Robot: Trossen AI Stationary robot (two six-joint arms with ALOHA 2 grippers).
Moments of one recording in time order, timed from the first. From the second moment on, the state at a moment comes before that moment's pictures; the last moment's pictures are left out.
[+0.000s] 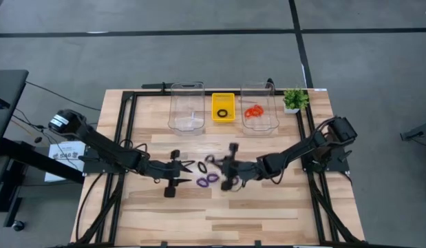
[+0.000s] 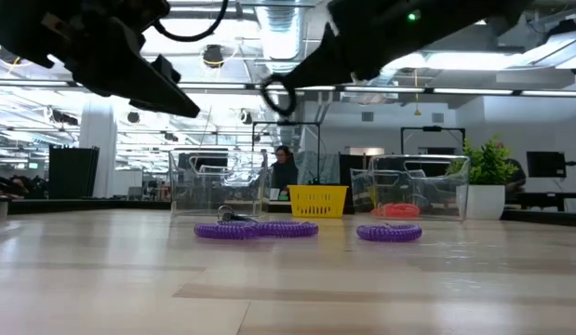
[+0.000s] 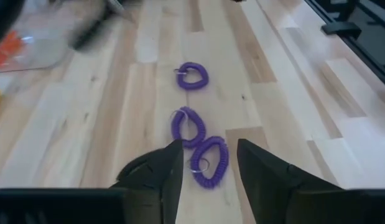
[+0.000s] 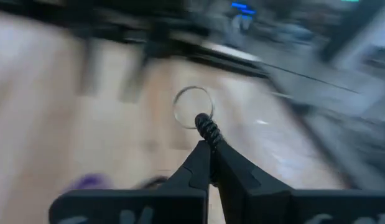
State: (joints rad) left arm -0.46 1.29 0.50 0.26 -0.33 -0.09; right arm 0.34 1.72 0.91 0.40 0.63 -0.18
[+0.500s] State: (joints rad) left arm -0.46 1.24 0.44 0.32 -0.37 -0.10; right arm -0.13 1.62 0.93 0.26 0.59 0.08
